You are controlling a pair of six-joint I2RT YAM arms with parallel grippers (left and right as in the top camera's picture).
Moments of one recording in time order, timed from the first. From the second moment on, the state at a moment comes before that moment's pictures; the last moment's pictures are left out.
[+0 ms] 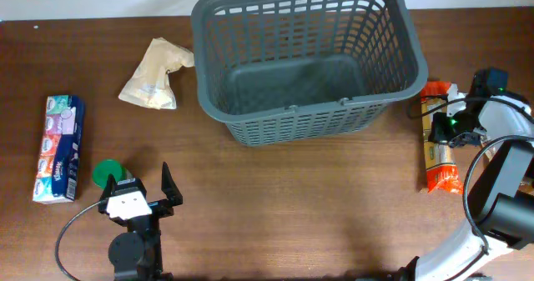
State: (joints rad) left arm 0.09 0.01 0.04 -0.12 -0.11 -0.07; right arm -0.42 1.96 1.32 -0.80 -0.07 -0.24
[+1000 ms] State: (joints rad) left arm 0.09 0.01 0.04 -0.12 -0.11 -0.07; right arm -0.42 2.03 2.32 -1.40 -0.07 -0.16
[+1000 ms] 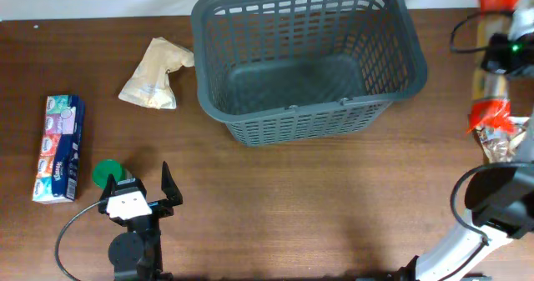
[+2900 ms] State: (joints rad) left arm 0.09 0.01 0.04 -0.12 -0.11 -0.07; right arm 0.35 2.28 2.50 -1.54 -0.18 -0.87
